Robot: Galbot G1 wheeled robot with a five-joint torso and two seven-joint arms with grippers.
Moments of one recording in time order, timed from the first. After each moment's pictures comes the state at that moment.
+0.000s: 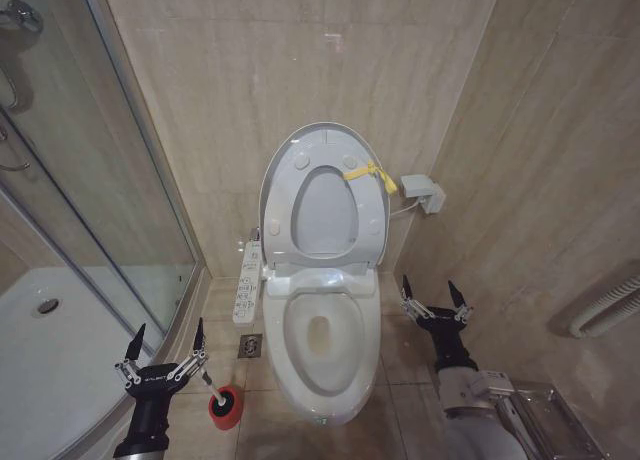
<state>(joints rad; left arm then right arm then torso) 1.83 -1.32 -0.57 -2.23 -0.17 -0.41 -0.21 -1.54 1.45 0.56 2.19 0.23 0.08 0.15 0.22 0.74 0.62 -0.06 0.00</state>
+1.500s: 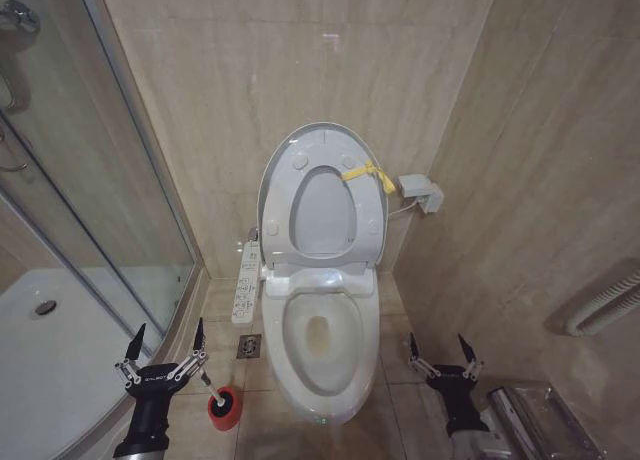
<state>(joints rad) 1.83 -1.32 -0.57 -2.23 -0.17 -0.41 -0.21 -1.74 1.48 0.60 2.07 0.02 0.22 0.14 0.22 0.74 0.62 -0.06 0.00</state>
